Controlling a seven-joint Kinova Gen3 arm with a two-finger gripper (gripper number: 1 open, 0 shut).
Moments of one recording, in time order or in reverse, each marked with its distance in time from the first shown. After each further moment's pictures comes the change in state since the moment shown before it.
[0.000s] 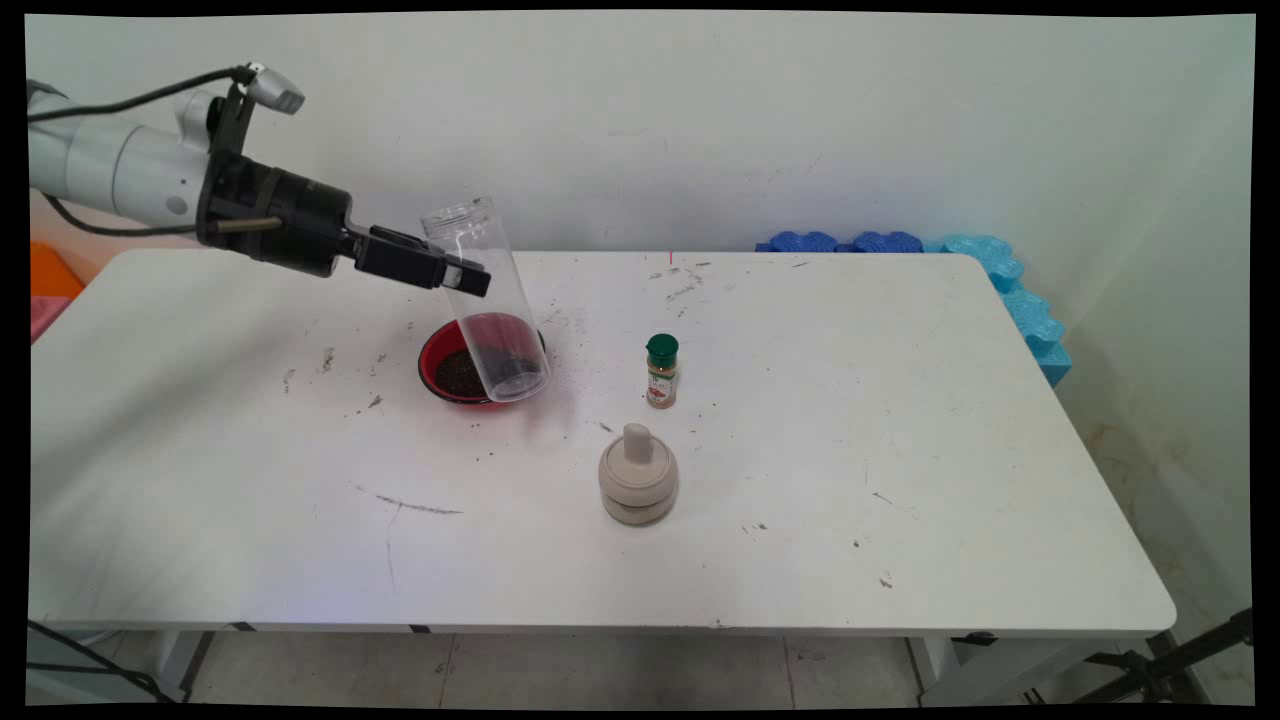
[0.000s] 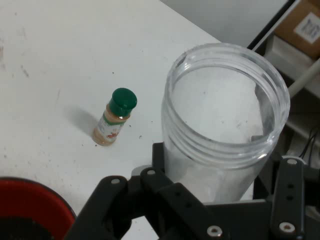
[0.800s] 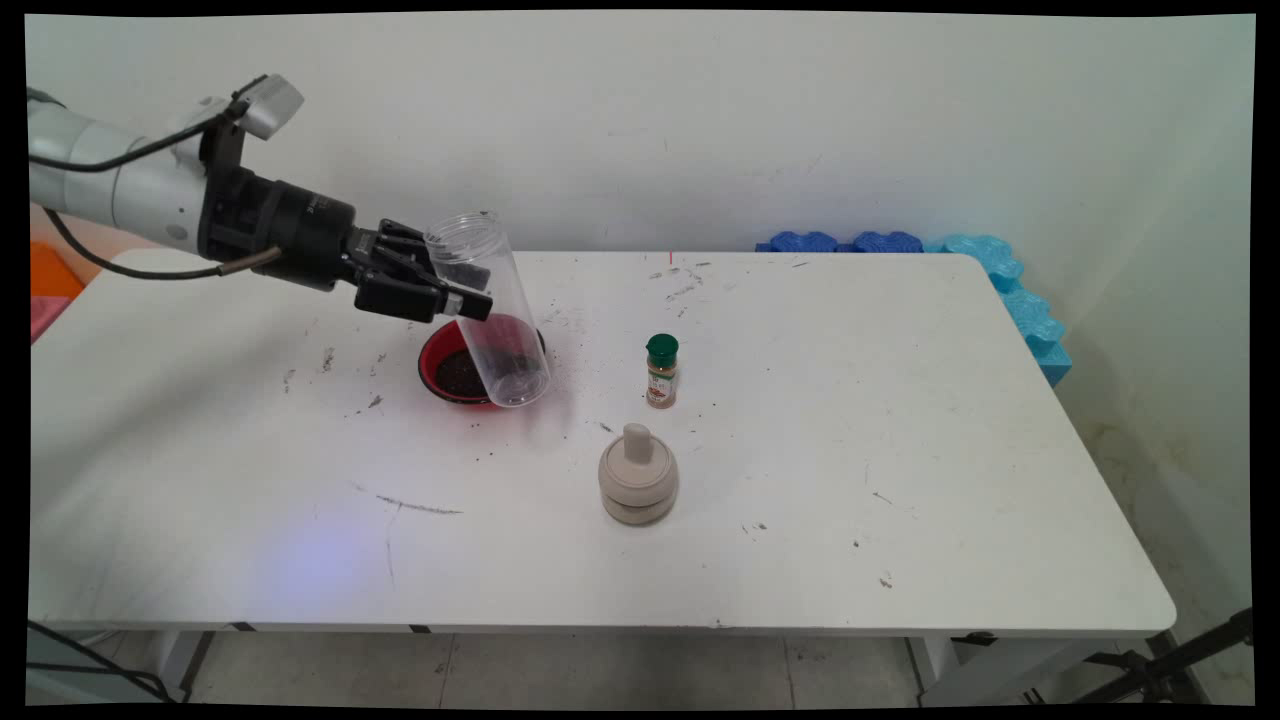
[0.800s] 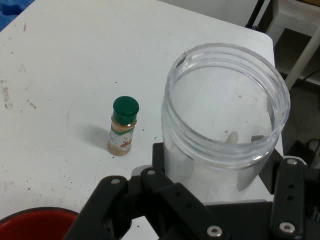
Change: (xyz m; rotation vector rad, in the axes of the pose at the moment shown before) arm -0.006 0.014 0.007 0.022 -0.015 0.271
